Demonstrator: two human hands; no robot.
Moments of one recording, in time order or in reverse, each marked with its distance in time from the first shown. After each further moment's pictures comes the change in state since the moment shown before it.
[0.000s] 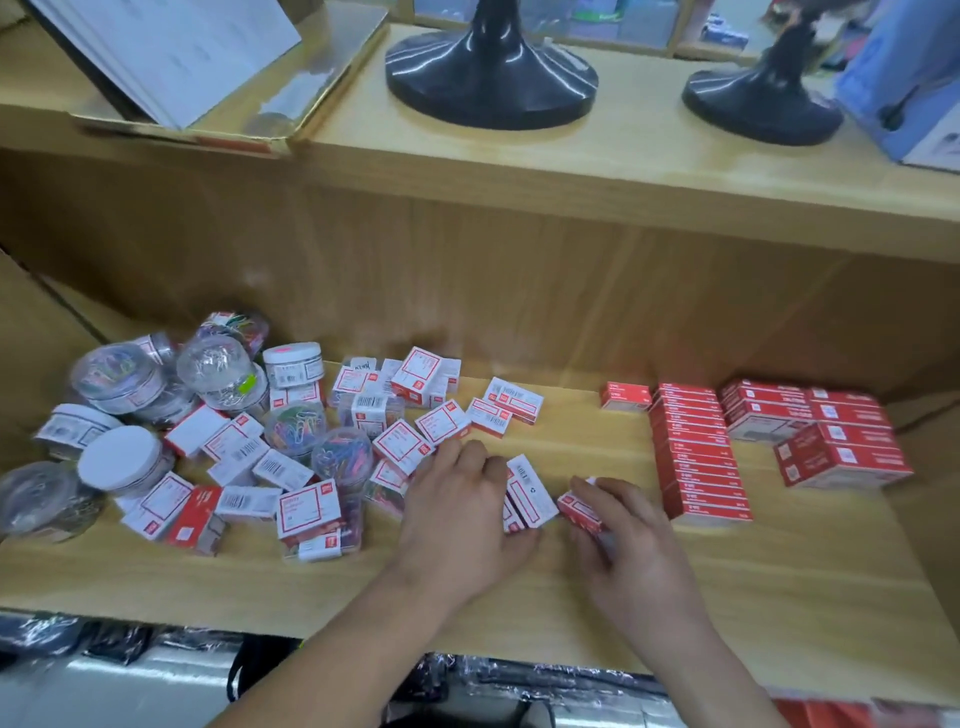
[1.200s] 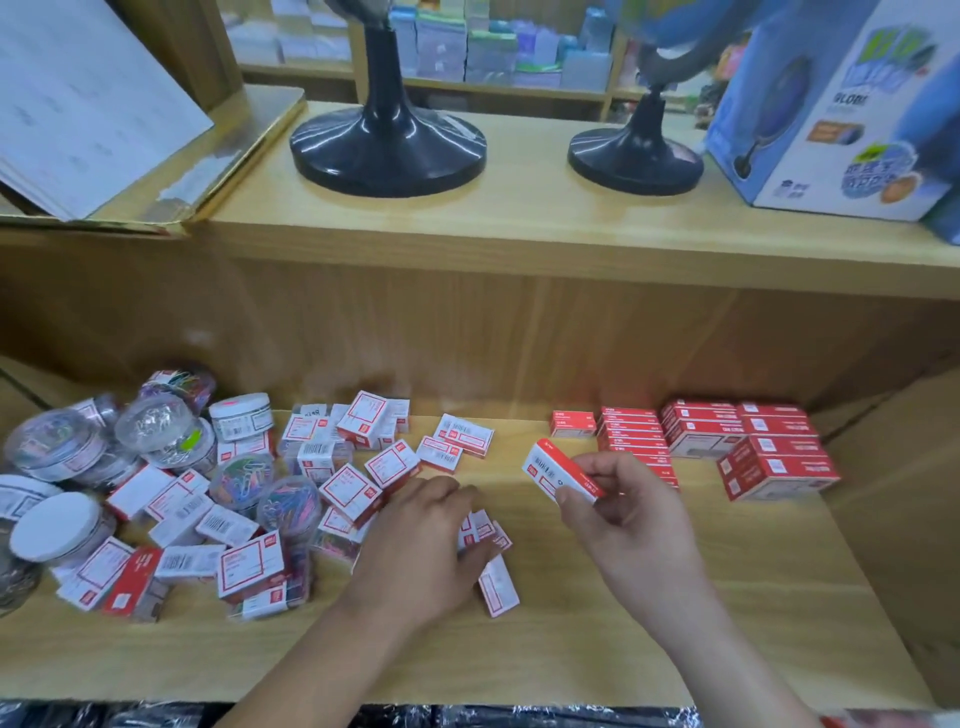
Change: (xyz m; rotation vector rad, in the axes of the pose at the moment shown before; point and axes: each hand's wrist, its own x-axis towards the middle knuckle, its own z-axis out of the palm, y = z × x) left_hand 0.012 0.016 -0.017 -0.157 -0.134 -0.009; right_hand 0.035 -0.021 -0.072 0.671 0.061 0.250
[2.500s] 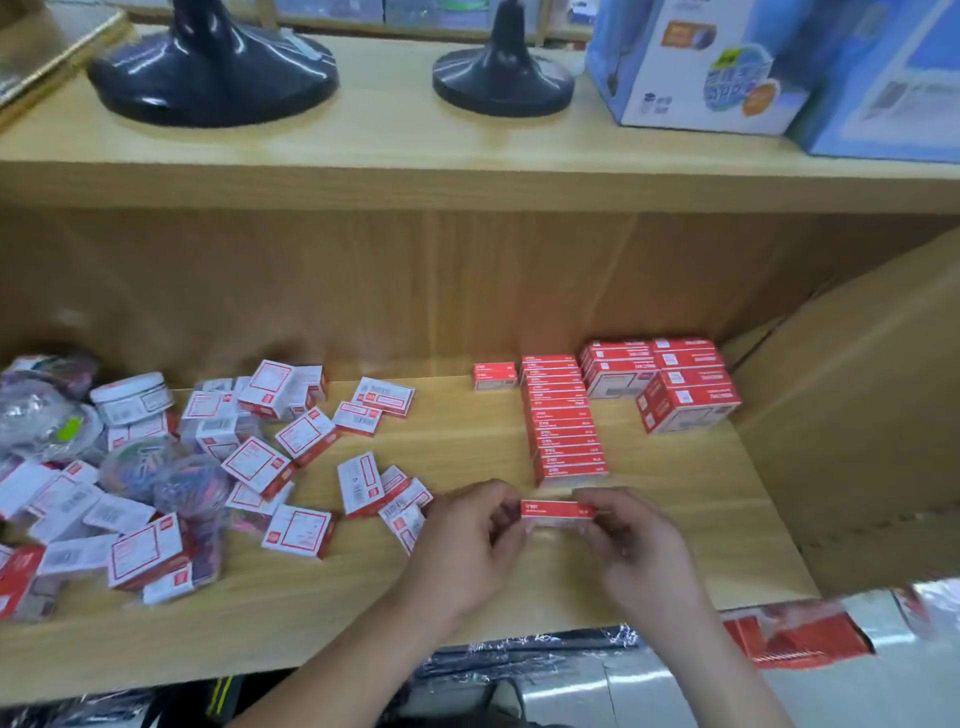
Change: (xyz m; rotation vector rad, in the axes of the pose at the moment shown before) left_hand -0.004 0.086 0.079 -0.660 -0.105 -0.029; right_hand -0.048 0.091 -0.078 -0.260 0.023 -0.056
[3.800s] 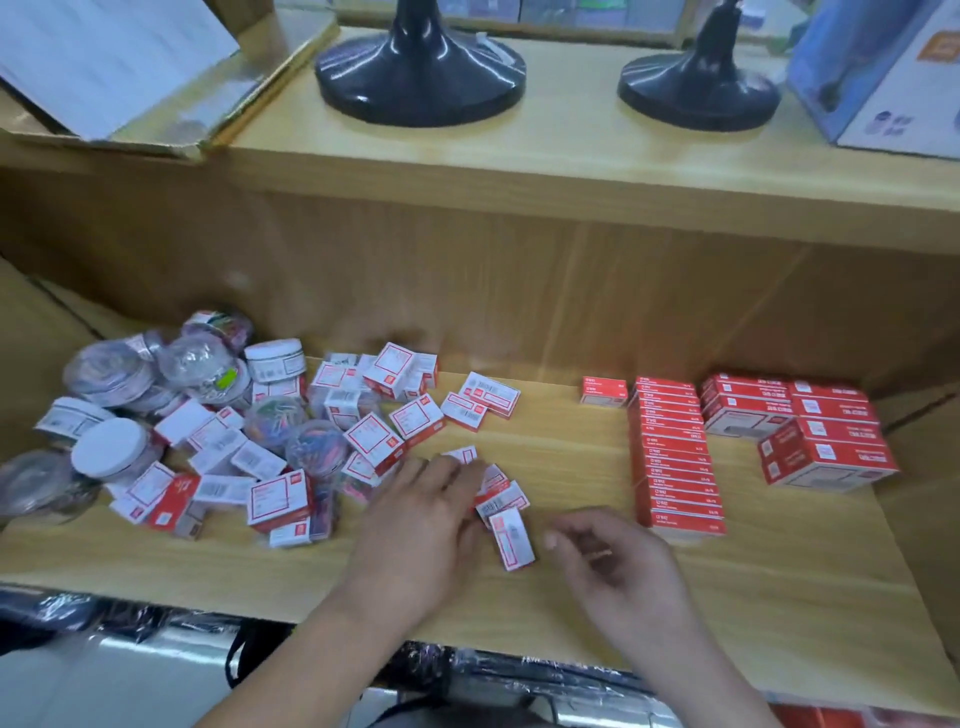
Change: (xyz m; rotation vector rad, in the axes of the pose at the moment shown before) left_hand -0.036 -0.028 -0.112 0.847 0.134 0.019; right_hand 0.008 -0.065 0.073 0.155 -0.195 -0.043
